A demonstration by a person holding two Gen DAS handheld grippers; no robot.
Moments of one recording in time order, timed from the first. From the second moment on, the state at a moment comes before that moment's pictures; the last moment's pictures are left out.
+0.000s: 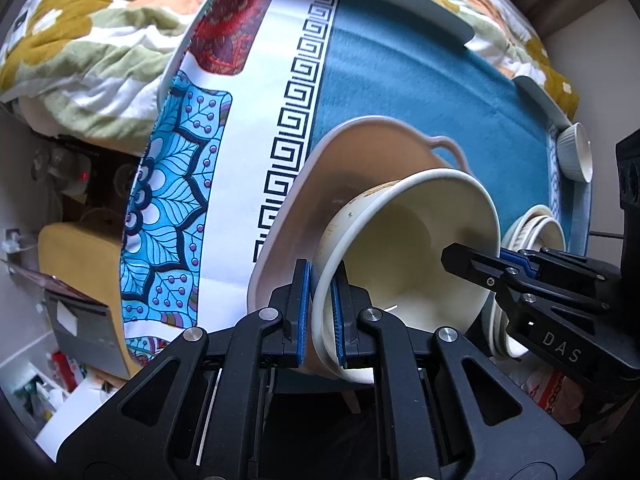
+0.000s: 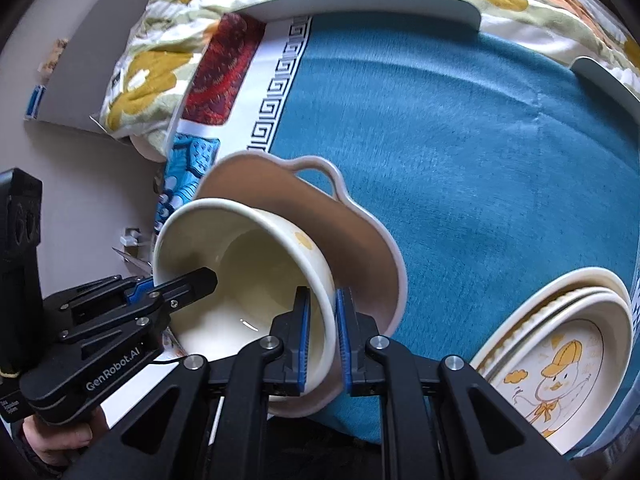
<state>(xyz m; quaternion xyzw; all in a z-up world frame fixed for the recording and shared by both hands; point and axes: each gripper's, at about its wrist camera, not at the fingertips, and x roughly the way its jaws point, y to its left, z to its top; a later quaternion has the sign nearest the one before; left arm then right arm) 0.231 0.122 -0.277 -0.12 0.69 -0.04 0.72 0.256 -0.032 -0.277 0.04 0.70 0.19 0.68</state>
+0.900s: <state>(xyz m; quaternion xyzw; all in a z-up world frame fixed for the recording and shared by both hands) 0.237 0.115 -0.277 -0.09 0.69 0.00 0.72 0.261 -0.033 -0.285 0.04 0.71 0.19 0.67</state>
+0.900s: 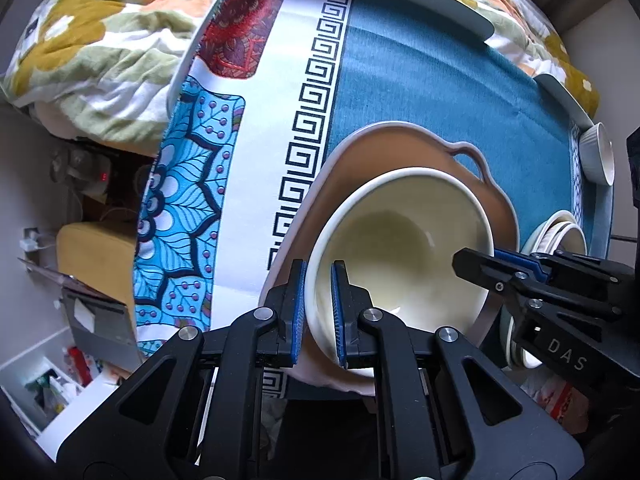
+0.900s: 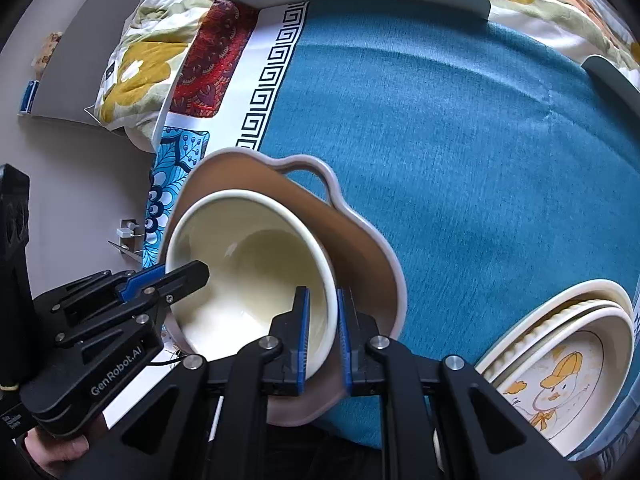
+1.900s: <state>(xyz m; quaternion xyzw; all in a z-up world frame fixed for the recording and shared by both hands) 0.180 0.022 -0.107 -0.08 0.44 -0.06 0.89 0.193 -0.168 -0.128 0.08 0.50 0.18 0.84</state>
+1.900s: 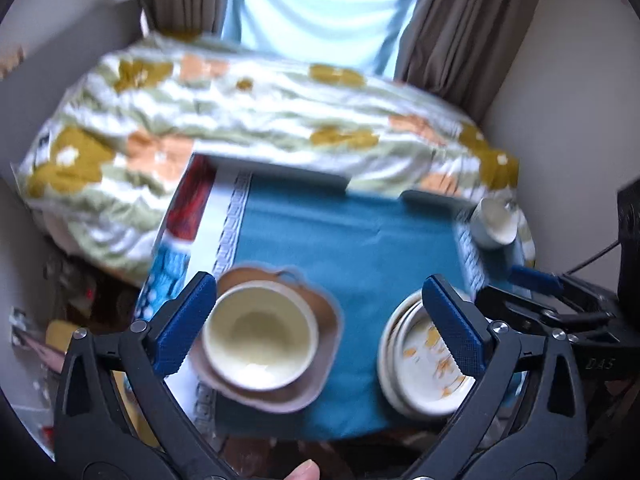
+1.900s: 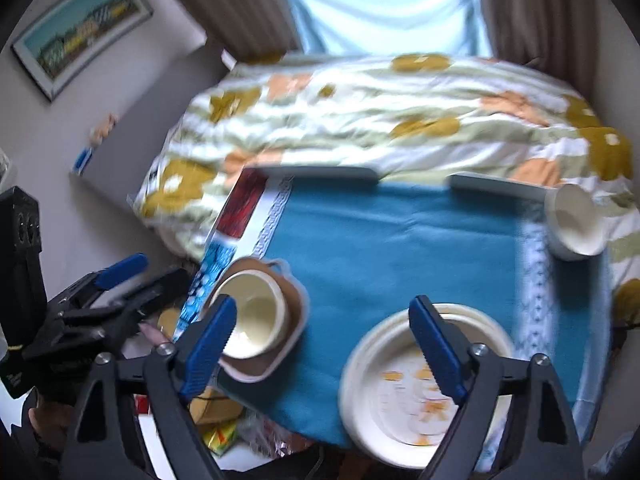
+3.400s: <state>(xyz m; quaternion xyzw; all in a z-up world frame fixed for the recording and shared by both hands) 0.445 -0.348 -0.296 0.05 0.59 -0.29 0.75 0.301 -0.482 -0.282 0.39 0.51 -0.06 0.77</state>
